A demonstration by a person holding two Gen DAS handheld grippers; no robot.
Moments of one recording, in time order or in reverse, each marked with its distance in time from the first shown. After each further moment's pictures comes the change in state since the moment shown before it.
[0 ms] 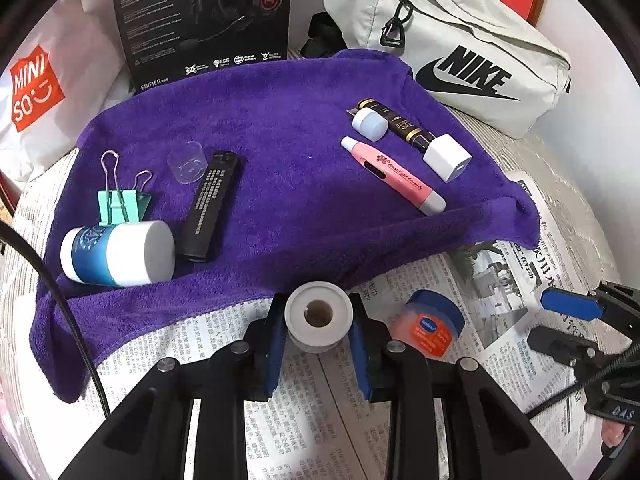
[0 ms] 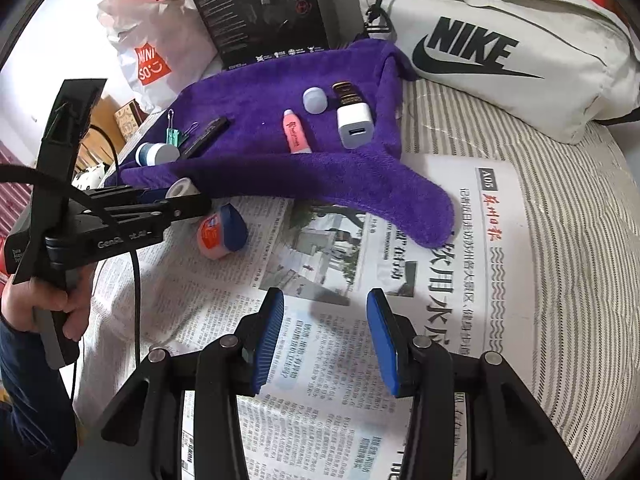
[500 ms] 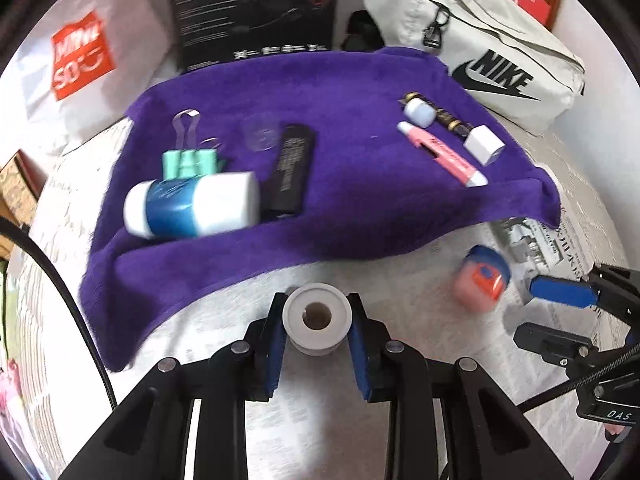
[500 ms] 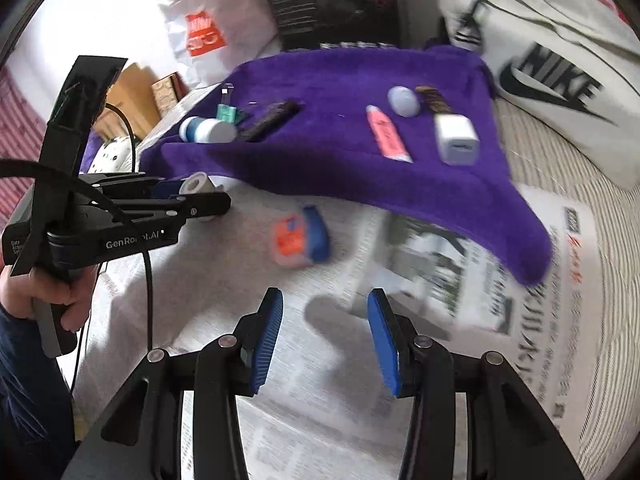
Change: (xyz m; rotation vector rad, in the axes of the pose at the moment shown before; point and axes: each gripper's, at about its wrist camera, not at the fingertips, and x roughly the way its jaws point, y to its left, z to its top) left arm -0.019 0.044 -0.028 -0.037 0.009 0.058; right arm 0.023 0.054 0.010 -0.140 0.009 0.078
